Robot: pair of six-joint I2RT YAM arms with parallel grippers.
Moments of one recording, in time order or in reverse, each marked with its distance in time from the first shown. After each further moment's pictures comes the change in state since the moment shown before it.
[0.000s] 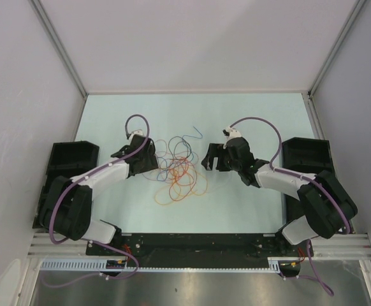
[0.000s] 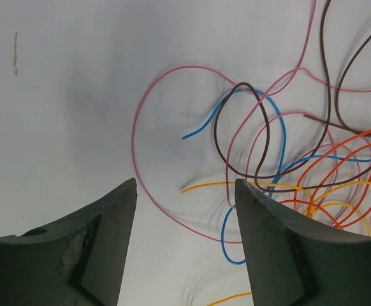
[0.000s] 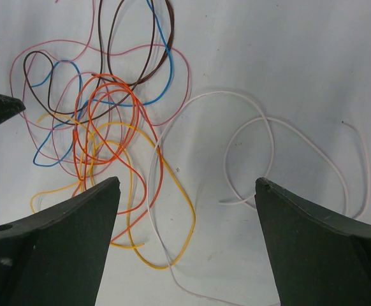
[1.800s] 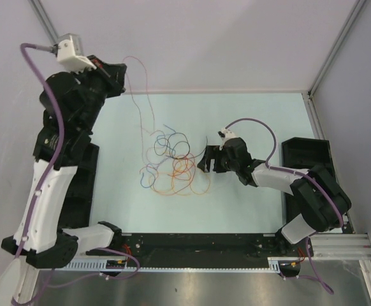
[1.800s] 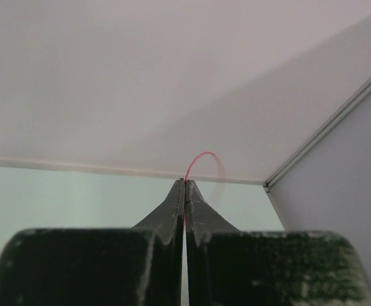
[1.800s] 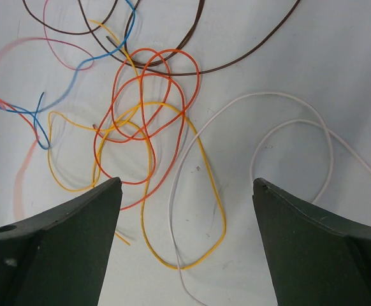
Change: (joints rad) left arm -0.023 -0.259 1.027 -0.174 0.064 0.155; right arm -0.001 0.064 0.000 0.071 -0.112 -0.010
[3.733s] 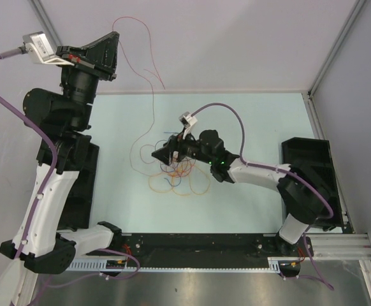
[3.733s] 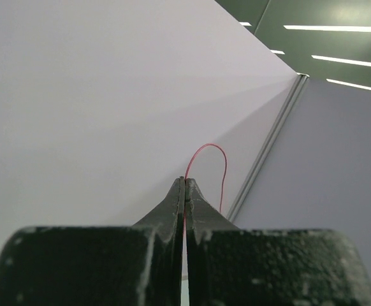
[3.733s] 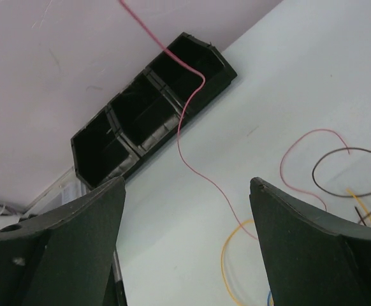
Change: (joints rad) left arm -0.001 -0.023 -0.113 0.555 0.134 -0.056; right arm 0.240 0.114 0.294 0.373 -0.162 -0.028
